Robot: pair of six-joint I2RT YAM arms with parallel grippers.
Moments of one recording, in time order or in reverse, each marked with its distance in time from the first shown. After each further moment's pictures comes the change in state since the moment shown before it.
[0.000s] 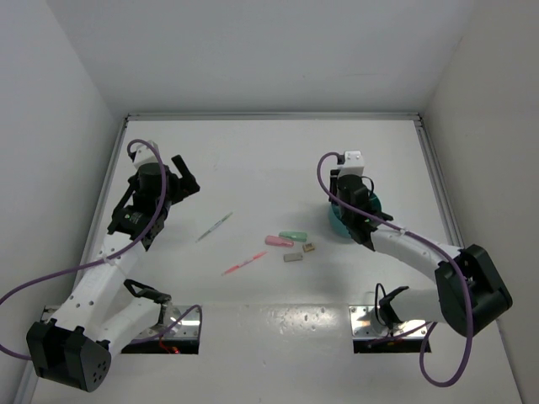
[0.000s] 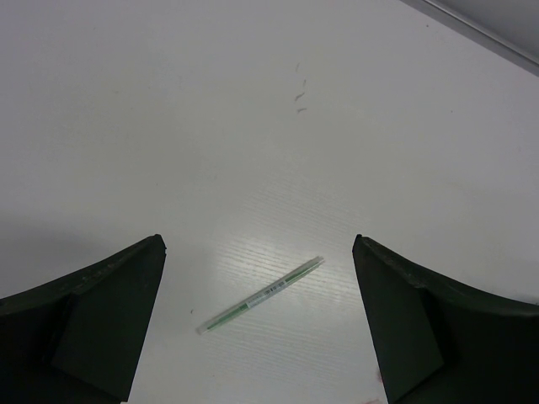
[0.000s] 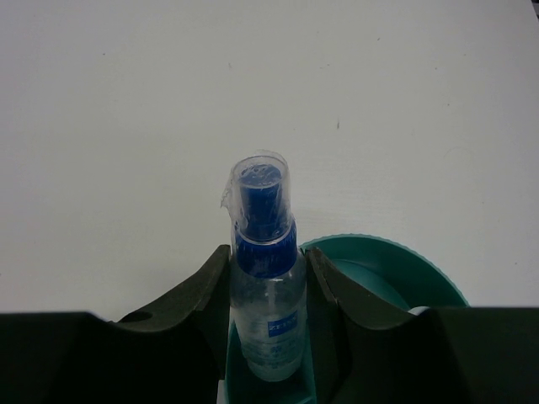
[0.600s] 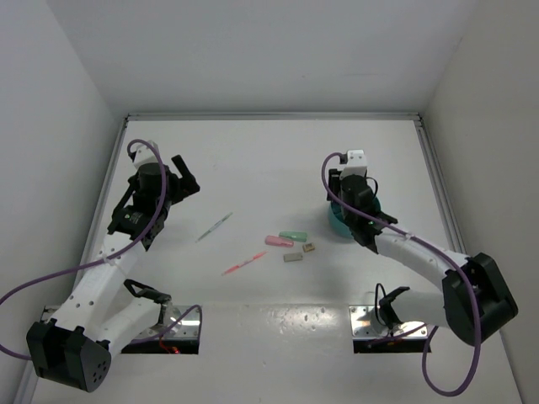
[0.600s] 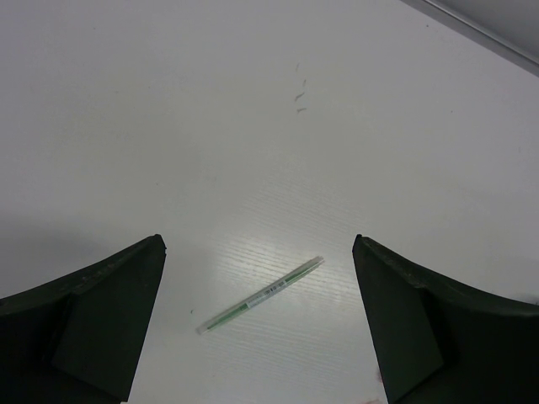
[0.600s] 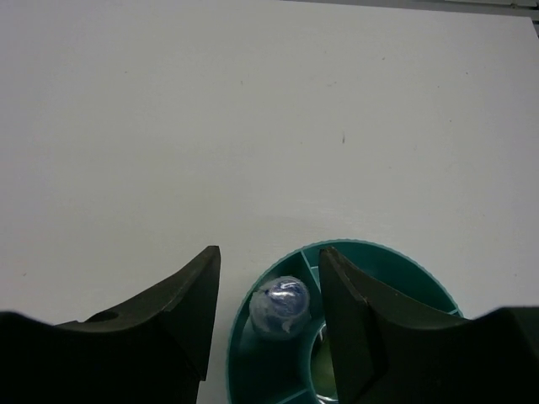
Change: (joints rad) left arm 0.000 0.000 0.000 0.000 0.000 0.000; right arm 0.000 -0.055 -0.008 -0.002 -0.025 -0.008
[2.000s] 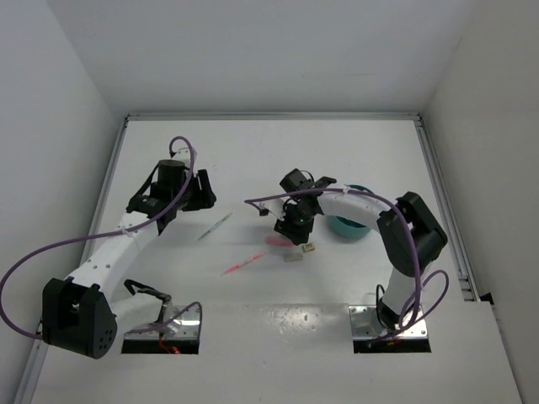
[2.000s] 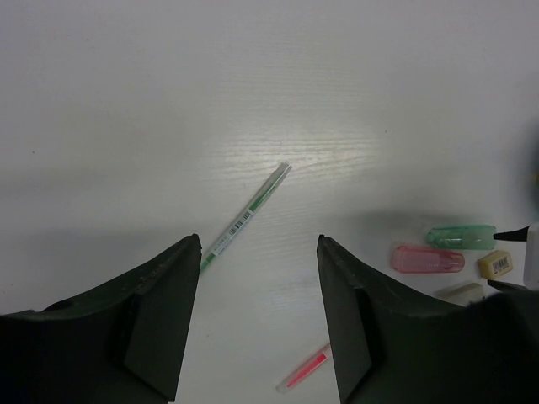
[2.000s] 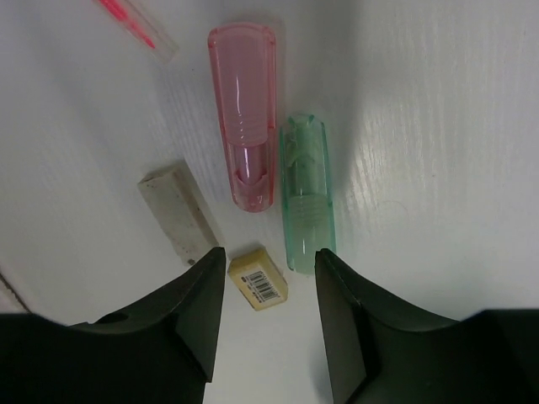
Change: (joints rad) left arm -0.015 0.206 -0.002 0.002 0.372 0.192; right arm 0.177 0.545 0.553 -0.966 -0.767 -0.718
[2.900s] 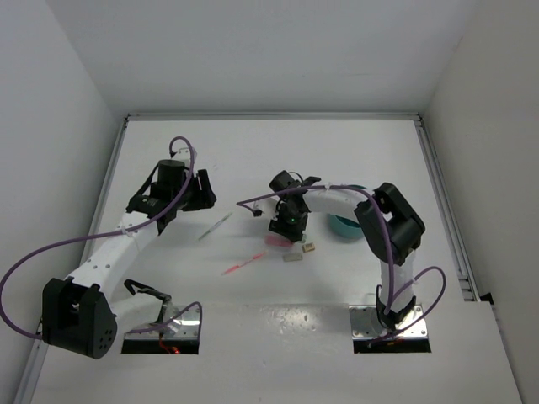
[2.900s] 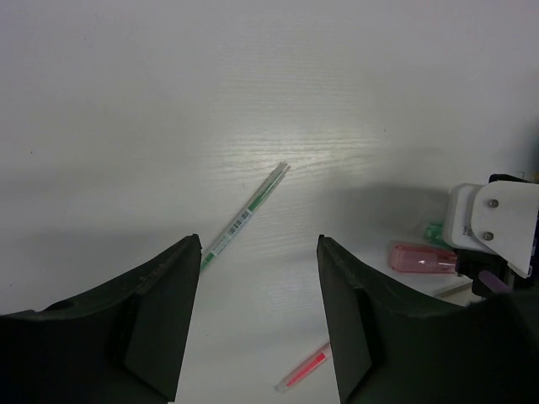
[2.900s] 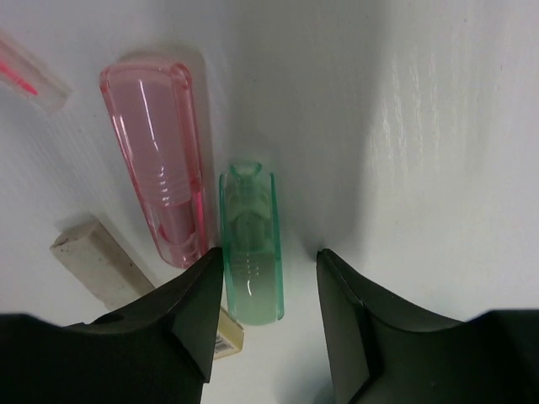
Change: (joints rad) left arm 0.000 0.000 0.000 0.000 0.004 0.000; right arm 0.026 0.156 0.082 0.031 0.133 0.005
